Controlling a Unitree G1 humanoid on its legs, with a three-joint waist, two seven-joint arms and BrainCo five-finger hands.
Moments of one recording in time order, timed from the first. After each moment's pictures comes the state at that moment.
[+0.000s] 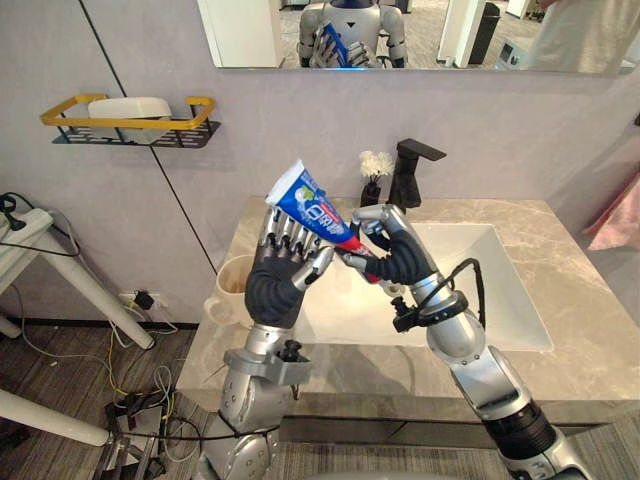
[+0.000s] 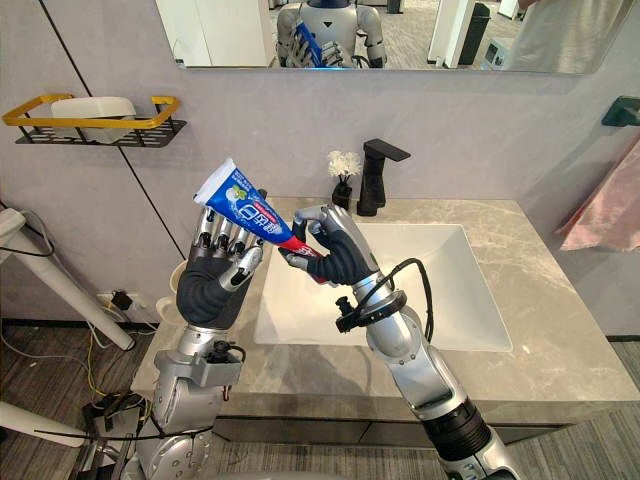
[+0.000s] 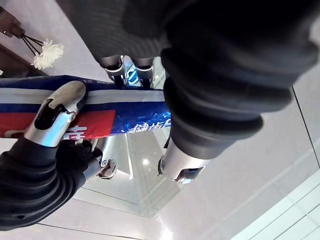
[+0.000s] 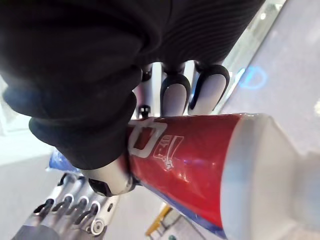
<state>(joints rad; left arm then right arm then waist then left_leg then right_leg) 0.11 0.17 -0.47 -0.55 -0.63 -0.30 0.09 -0.23 -0.30 0.38 -0.32 -0.31 -0.17 -0.11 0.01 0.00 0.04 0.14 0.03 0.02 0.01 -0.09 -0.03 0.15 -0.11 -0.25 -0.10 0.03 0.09</state>
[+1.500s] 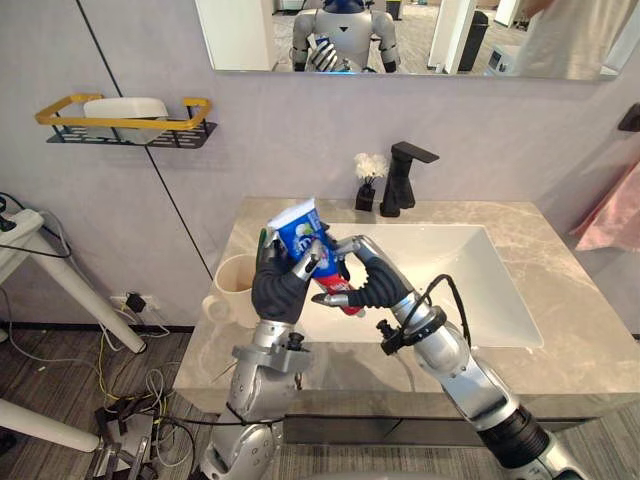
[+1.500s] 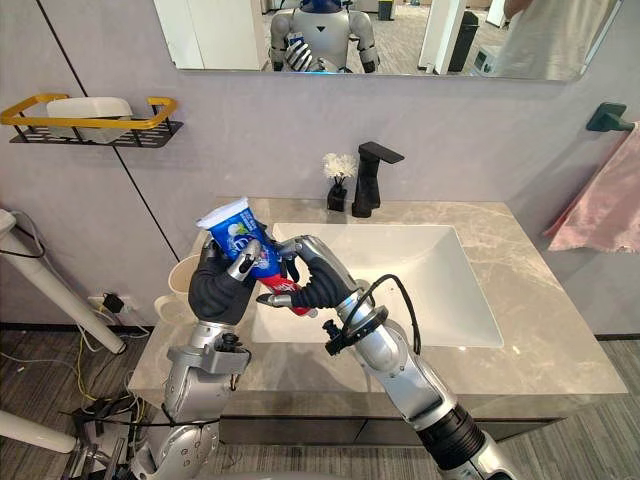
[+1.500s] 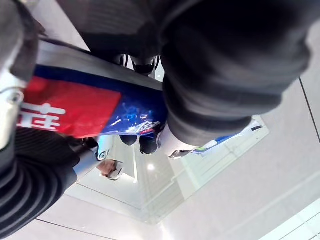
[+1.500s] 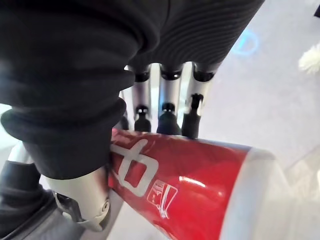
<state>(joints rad) 0.09 0.18 -0.50 -0.47 -0.67 -0.32 0.11 -0.17 -0.32 0.44 -0.26 -0.27 -0.21 -0.06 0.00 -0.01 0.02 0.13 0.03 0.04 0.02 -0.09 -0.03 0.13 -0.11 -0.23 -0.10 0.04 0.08</state>
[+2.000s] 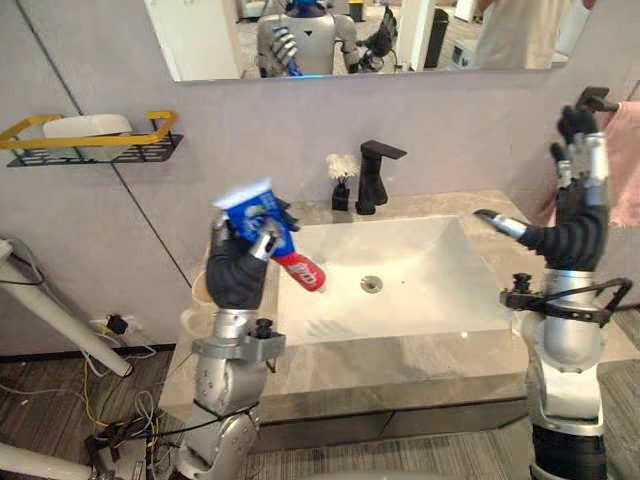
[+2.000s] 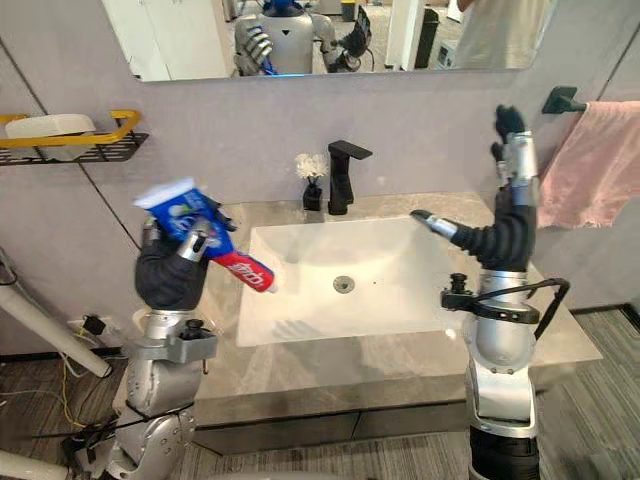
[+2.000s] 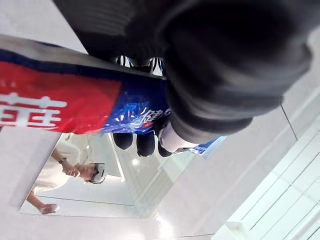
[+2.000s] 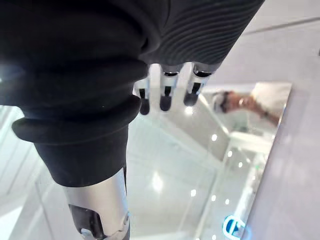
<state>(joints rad) 0.10 0.16 -0.26 -0.58 -0.52 -0.31 0.13 -0.07 -0.24 -0.23 -0.46 -0.03 -0.24 -0.16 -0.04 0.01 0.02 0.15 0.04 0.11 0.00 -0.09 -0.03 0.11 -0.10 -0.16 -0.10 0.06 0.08</state>
